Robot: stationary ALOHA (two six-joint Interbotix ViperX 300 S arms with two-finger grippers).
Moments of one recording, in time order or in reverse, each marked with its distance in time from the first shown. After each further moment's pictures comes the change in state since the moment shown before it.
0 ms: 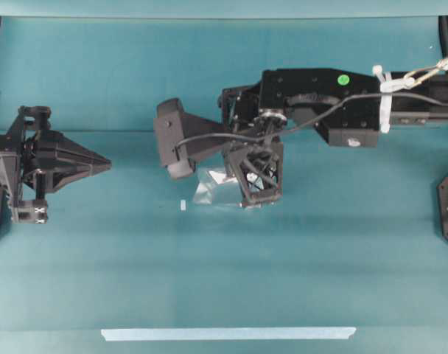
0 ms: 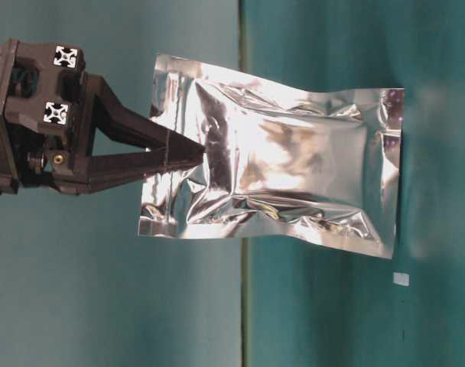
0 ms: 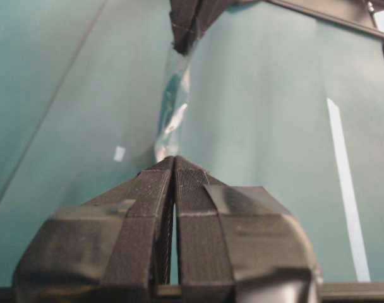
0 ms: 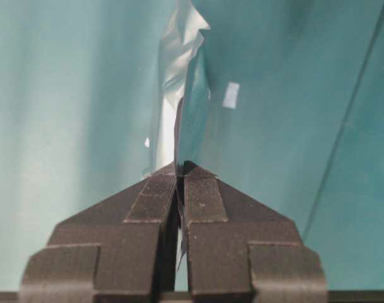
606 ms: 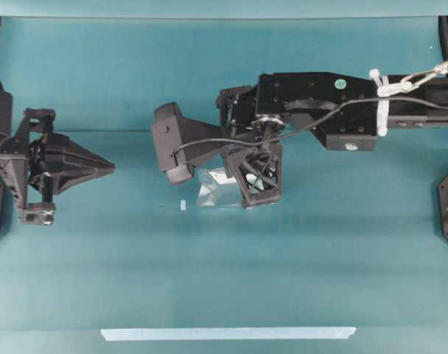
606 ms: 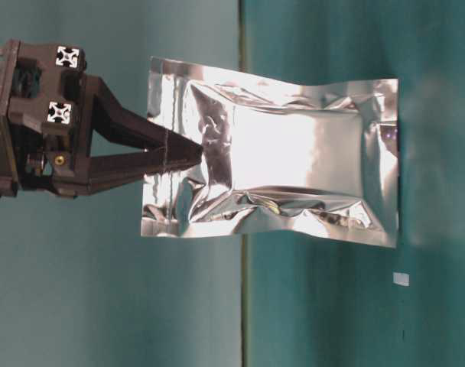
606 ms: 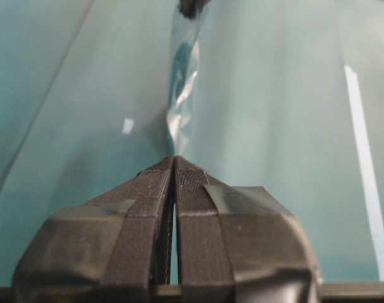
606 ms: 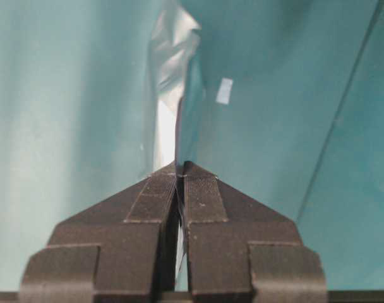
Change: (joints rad) left arm 0.000 0.067 -0.011 0.002 0.032 0.023; right arm 0.003 0.011 -0.023 -0.035 0.025 0.000
